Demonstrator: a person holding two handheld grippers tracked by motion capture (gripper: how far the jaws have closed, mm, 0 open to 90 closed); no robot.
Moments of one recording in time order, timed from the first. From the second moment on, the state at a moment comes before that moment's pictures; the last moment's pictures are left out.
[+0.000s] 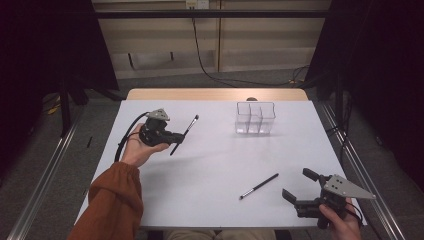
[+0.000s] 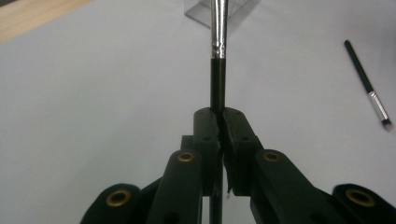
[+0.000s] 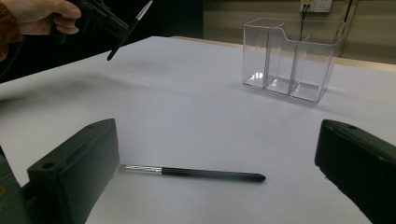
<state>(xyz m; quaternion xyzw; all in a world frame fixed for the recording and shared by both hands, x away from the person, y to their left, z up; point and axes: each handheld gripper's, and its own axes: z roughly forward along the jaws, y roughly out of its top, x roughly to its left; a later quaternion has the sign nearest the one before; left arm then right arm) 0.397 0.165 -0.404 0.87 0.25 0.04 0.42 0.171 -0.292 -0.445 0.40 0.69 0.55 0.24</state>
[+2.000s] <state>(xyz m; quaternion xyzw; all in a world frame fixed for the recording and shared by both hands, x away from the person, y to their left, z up) 0.310 0.170 -0.425 0.79 0.23 0.06 0.57 0.231 -0.222 -0.417 0.32 0.72 0.58 0.20</state>
